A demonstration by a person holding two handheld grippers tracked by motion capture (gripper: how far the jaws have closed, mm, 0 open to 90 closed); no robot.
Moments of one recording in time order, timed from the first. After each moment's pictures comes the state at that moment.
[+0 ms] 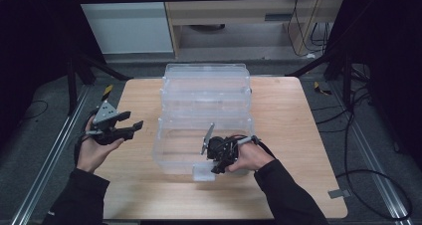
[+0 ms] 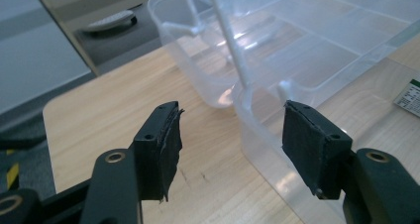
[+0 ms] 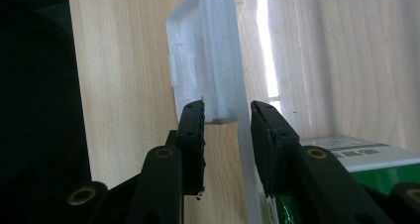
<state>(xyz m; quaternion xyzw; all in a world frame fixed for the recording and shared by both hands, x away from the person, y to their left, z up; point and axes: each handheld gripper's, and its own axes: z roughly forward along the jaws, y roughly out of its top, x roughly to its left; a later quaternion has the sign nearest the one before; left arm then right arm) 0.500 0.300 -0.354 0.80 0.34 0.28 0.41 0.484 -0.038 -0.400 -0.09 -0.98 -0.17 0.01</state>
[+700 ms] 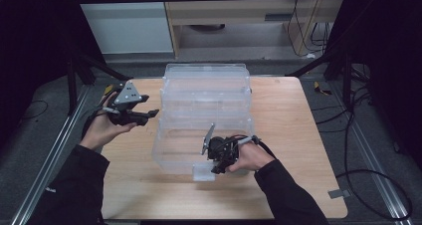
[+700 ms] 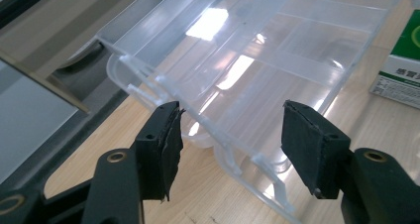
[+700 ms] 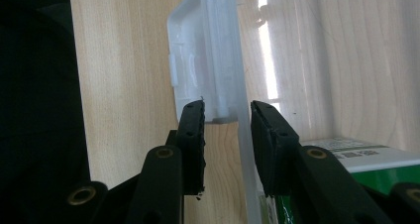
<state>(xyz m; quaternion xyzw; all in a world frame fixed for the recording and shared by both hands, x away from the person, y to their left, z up) 0.531 0.251 -0.306 0.87 0.22 0.27 0.36 0.483 -0.039 -0.400 -0.08 -0.98 -0.17 0.01</state>
